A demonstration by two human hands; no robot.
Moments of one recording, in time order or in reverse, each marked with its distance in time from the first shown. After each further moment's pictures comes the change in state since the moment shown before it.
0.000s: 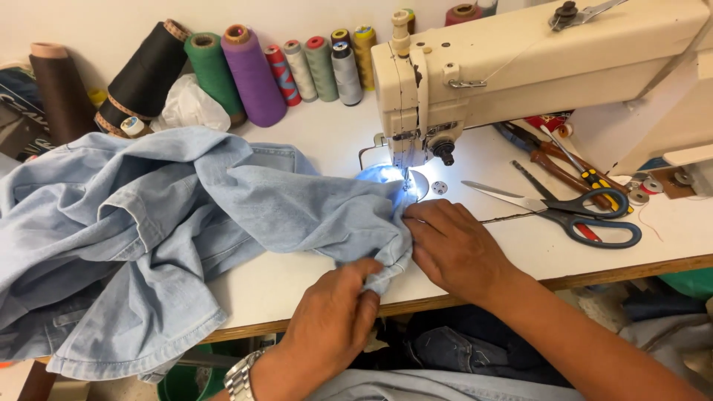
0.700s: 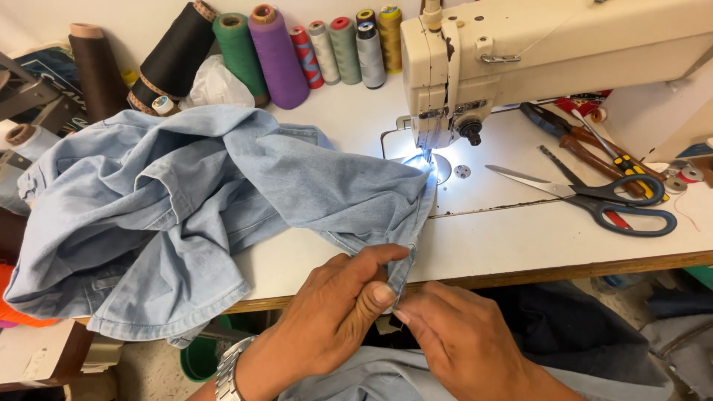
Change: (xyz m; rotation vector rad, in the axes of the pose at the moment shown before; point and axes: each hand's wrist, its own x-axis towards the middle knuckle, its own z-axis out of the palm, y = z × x) left_hand 0.000 0.032 -0.056 -0.307 -0.195 -0.037; right_hand -0.008 -0.124 -0.033 0.478 -0.022 0.392
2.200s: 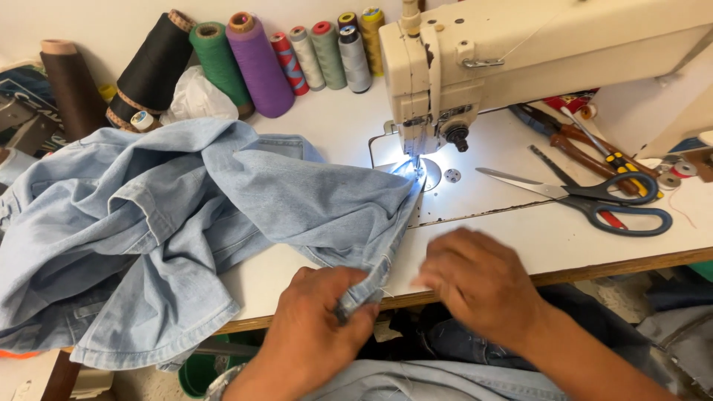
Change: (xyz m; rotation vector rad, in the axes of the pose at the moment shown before) left_hand -0.004 -0.031 0.021 0.036 0.193 -0.381; right_hand 0.033 0.060 -0.025 -0.160 0.078 -0.299
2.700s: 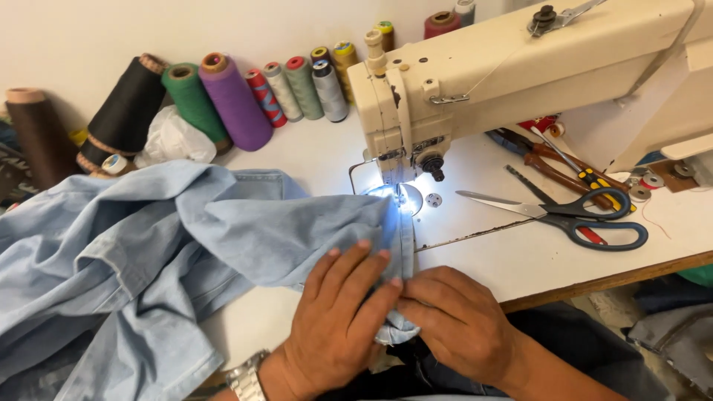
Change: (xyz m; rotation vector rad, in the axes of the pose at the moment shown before) left_hand 0.049 0.009 0.022 0.532 0.427 1.020; right_hand 0.008 -0.007 0.007 -0.094 0.201 -0.200
